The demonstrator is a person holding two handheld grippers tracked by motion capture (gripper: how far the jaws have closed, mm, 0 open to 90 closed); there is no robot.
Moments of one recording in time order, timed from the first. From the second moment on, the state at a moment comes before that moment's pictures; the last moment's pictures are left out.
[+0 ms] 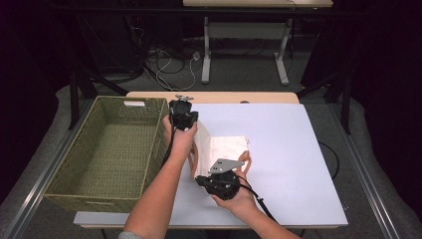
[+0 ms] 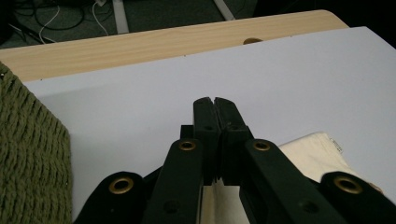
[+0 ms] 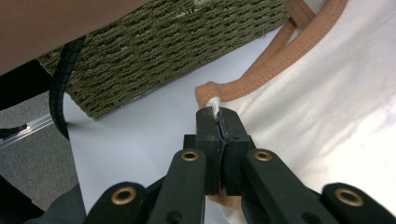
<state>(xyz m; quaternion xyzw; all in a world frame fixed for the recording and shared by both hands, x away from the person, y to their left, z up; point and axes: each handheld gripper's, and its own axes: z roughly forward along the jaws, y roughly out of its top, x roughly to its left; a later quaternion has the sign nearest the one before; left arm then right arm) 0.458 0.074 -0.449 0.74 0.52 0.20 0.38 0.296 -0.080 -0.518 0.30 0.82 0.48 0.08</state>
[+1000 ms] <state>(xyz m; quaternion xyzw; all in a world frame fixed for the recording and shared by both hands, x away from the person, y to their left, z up) 0.468 0.023 -0.449 0.77 0.48 0.19 0.38 0.294 -0.117 -0.516 0.32 0.82 0.47 0.10</state>
